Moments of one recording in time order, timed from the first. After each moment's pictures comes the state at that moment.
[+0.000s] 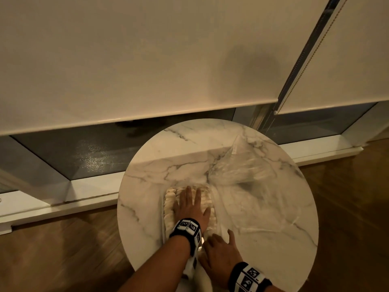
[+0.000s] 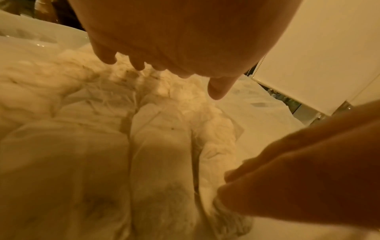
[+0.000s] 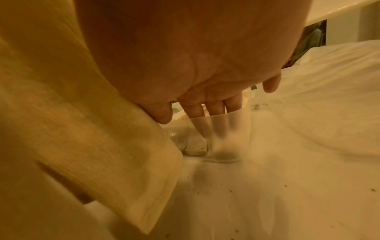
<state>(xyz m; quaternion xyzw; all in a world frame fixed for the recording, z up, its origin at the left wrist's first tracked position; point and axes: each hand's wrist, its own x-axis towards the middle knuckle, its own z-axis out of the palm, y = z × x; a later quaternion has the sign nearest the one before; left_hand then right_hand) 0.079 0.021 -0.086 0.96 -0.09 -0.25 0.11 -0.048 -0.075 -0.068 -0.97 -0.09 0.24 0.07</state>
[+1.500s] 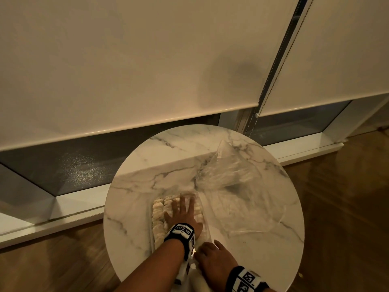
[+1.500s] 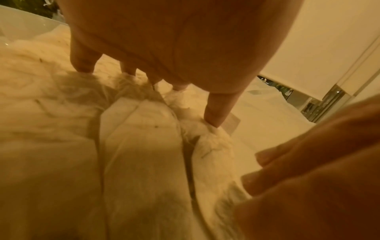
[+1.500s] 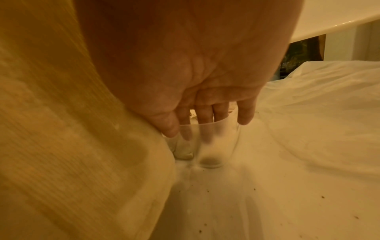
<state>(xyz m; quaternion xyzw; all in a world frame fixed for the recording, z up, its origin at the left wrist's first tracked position) 0.082 0.005 -0.090 0.94 -0.11 -0.32 0.05 -0.053 -0.097 -0.077 -0.97 -0.18 0.18 0.02</state>
